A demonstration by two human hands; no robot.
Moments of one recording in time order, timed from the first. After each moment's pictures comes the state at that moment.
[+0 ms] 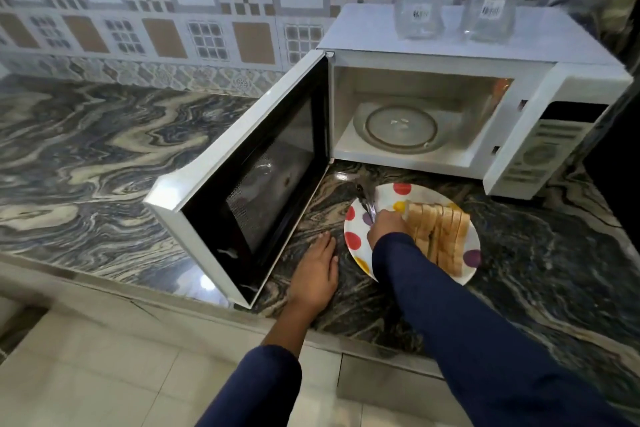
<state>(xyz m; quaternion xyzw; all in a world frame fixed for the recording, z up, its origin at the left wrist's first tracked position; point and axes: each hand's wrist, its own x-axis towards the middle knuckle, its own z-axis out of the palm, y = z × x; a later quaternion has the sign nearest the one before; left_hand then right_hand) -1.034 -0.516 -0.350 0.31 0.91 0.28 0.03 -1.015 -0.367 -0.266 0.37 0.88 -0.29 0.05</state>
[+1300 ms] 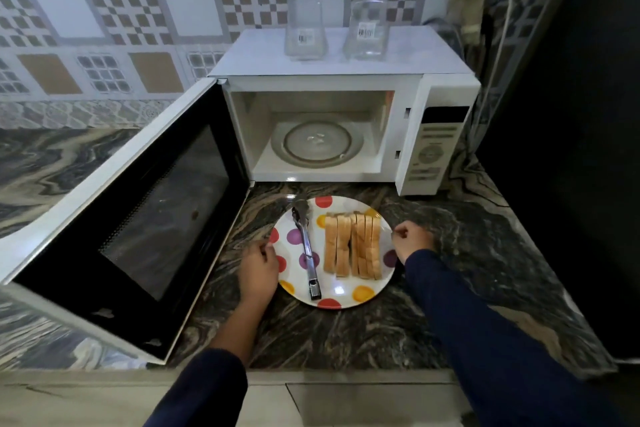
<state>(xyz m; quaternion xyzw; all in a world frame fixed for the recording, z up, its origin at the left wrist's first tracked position) -1.059 -0.445 -0.336 0.12 0.89 0.43 0.04 -0.916 -0.231 -0.287 0.51 0.78 -0.35 -0.11</state>
